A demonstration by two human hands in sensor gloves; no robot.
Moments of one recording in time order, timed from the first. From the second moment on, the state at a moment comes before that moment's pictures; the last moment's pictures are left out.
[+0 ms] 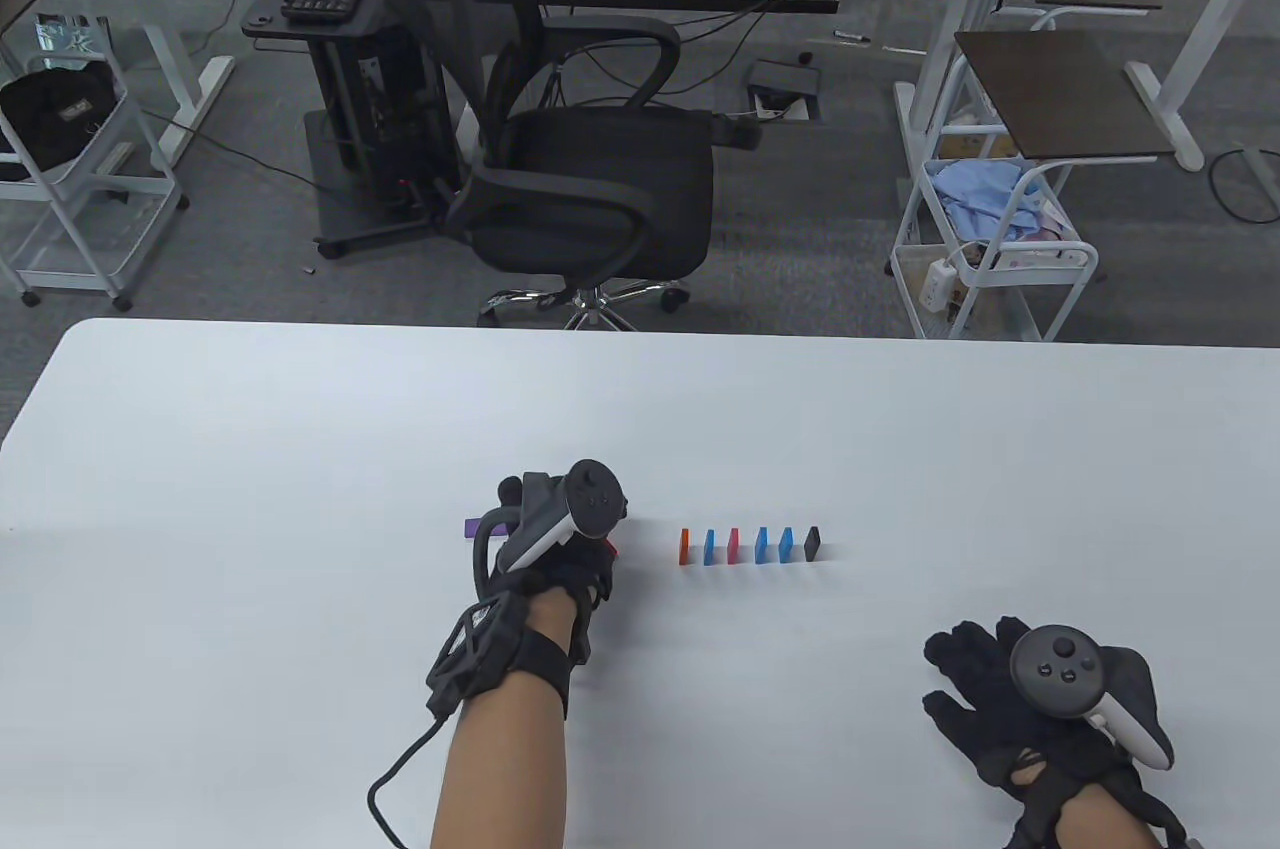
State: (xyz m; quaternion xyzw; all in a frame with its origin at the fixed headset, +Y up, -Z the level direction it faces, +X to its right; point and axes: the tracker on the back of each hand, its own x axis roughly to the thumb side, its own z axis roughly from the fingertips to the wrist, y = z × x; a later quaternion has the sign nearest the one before) left_hand -0.097 -0.745 -0.428 -0.12 -0.06 0.10 0.99; right_hand 0.327 -0.751 -0.282 0.06 0.16 0.95 0.24
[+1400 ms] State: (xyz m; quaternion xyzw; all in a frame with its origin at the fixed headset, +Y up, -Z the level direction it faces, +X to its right) left_hand -0.067 -0.765 -0.439 -0.16 -0.10 -0.12 0.98; right_hand 0.331 -0.751 -0.283 0.05 0.16 0.95 0.25
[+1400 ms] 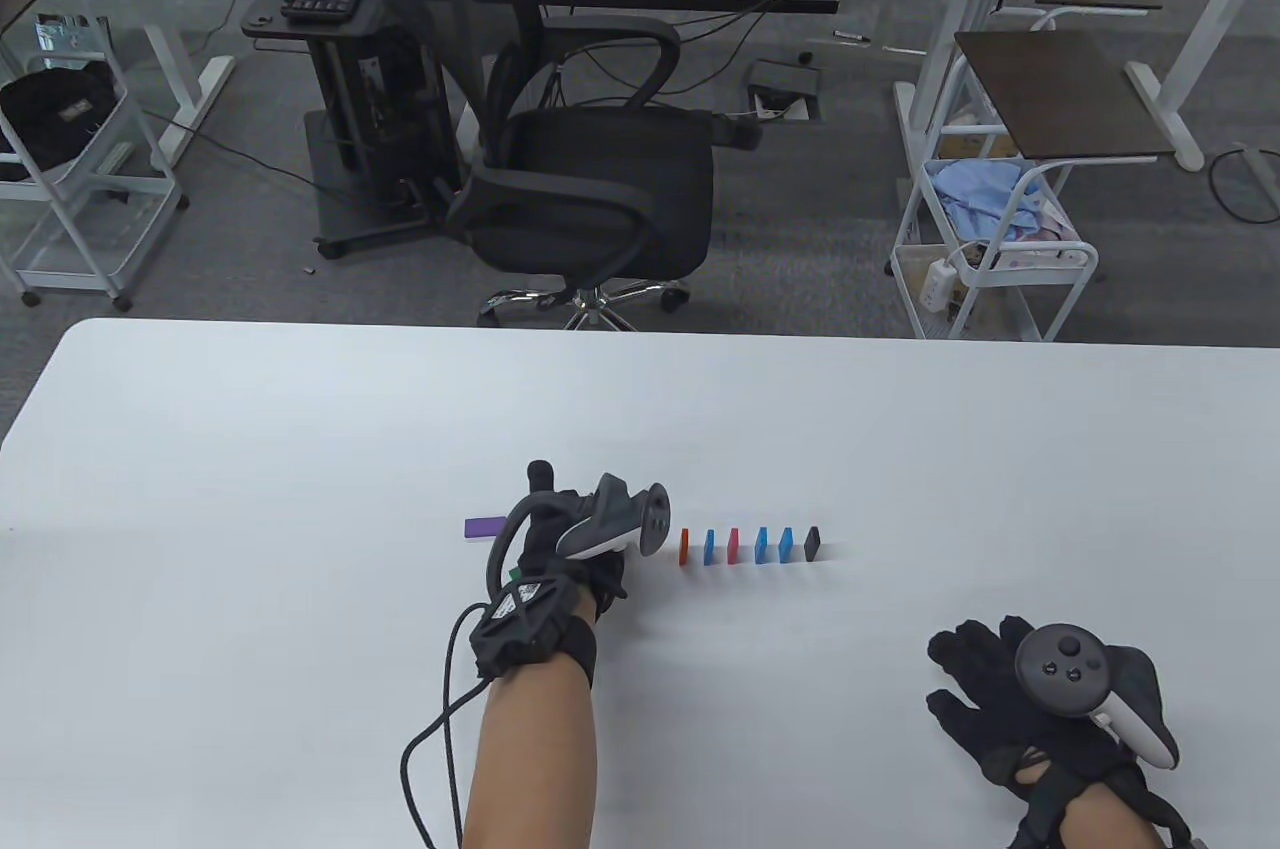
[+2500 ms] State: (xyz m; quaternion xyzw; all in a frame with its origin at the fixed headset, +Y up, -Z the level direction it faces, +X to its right) left_hand -0.076 -0.716 -0.425 -0.09 -0.08 0.12 0.98; right_hand 0.331 -0.751 -0.282 0.06 0.16 0.95 0.25
